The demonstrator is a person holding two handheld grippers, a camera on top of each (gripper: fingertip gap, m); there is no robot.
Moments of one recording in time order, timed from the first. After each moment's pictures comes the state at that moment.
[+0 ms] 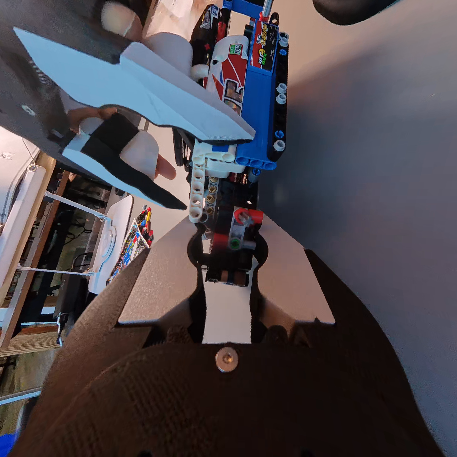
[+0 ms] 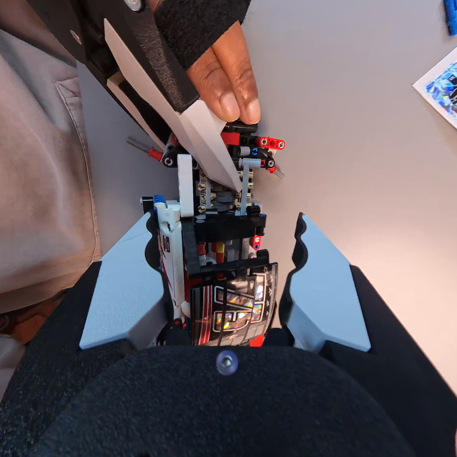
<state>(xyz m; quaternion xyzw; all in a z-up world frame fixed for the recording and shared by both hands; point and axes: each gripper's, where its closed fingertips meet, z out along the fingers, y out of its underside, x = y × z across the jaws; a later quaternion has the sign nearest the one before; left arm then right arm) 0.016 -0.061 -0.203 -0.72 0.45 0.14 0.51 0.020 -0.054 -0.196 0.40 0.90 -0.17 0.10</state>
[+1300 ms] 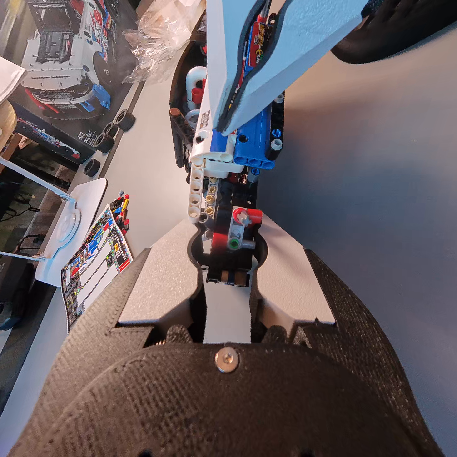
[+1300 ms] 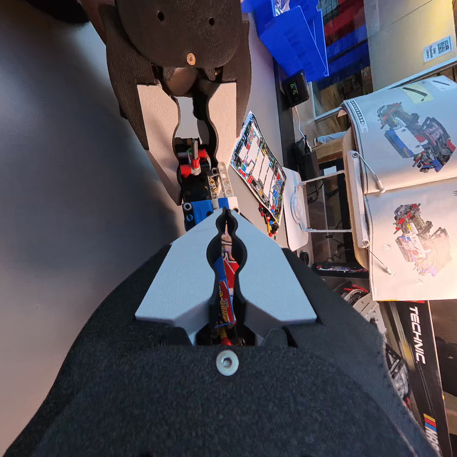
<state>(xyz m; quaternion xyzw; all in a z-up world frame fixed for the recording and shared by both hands) 0.016 -0.061 -0.202 -0.76 0.40 0.06 0.50 0.037 -0.071 -0.145 0.30 0.81 -0.07 -0.51</state>
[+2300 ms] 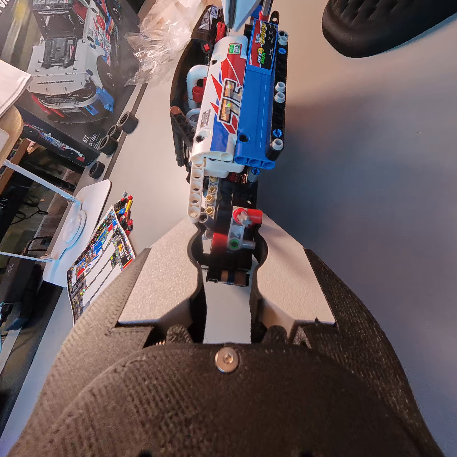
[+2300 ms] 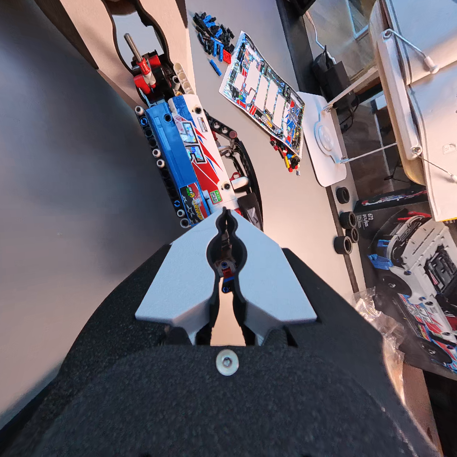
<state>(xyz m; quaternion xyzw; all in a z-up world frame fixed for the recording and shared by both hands) 0.015 -0.061 -0.202 -0.76 0.40 0.07 0.51 0.096 -0.014 -0.144 0.44 0.78 -0.11 -0.43</state>
